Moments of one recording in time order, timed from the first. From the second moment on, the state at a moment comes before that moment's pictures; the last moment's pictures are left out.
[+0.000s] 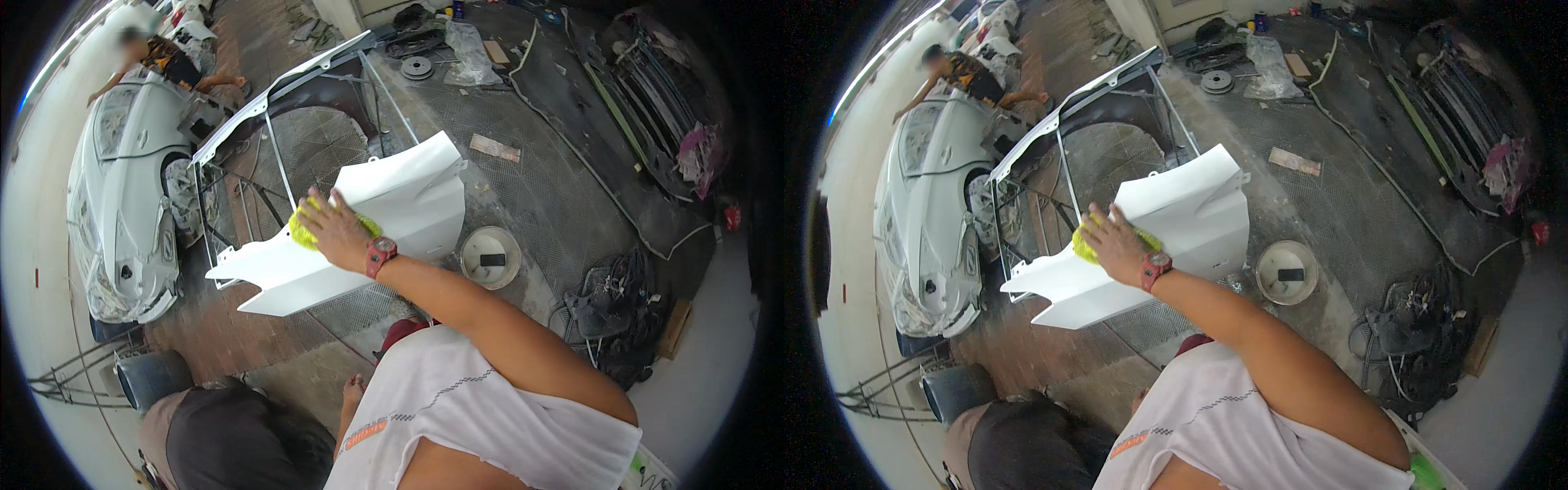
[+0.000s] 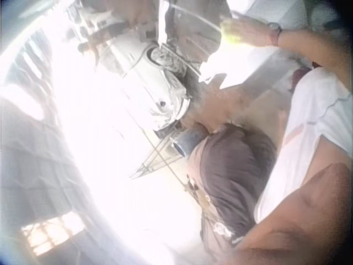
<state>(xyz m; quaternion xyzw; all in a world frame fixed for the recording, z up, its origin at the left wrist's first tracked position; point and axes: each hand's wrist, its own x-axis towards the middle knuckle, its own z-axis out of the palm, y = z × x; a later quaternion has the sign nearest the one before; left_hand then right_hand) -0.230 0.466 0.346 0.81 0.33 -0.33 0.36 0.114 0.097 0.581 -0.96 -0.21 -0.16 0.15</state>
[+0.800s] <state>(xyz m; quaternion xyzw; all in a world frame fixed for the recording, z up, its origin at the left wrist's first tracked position) -0.040 0.247 0.529 0.75 -0.04 -0.32 0.58 -0.081 -0.065 0.588 -0.42 0.20 -0.11 0.88</state>
